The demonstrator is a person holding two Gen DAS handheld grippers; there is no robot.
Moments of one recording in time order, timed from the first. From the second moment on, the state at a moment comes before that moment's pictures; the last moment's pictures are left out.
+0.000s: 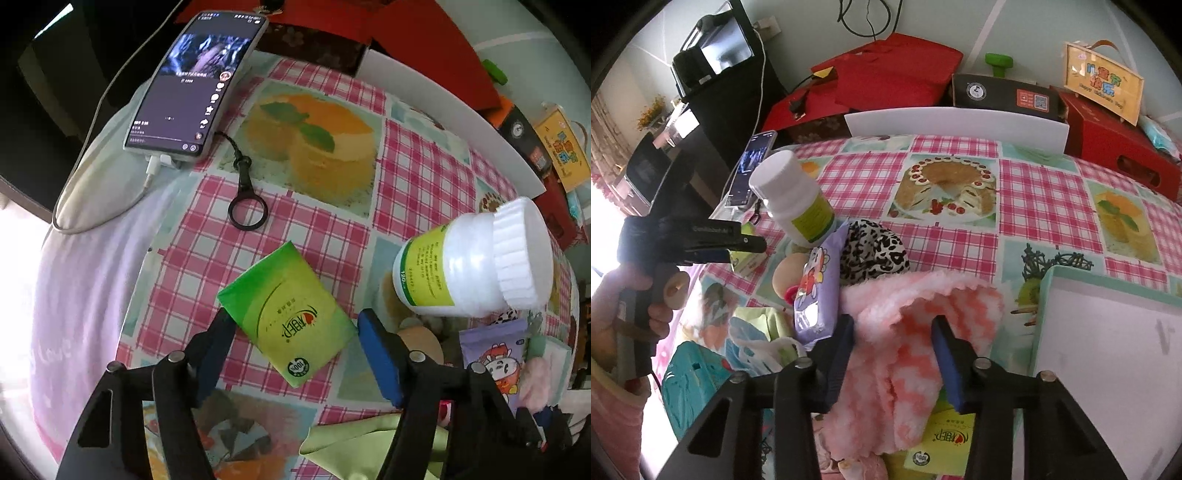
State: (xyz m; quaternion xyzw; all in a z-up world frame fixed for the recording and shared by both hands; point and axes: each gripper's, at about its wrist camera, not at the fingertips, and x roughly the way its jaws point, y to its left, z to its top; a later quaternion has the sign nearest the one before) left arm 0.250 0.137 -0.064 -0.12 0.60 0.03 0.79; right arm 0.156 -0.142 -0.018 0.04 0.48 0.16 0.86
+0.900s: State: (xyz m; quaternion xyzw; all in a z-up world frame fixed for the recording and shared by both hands) left arm 0.131 0.094 0.035 -0.14 0.46 -0.02 0.88; right arm 0.148 -0.148 -0.019 0.07 0.44 0.22 0.87
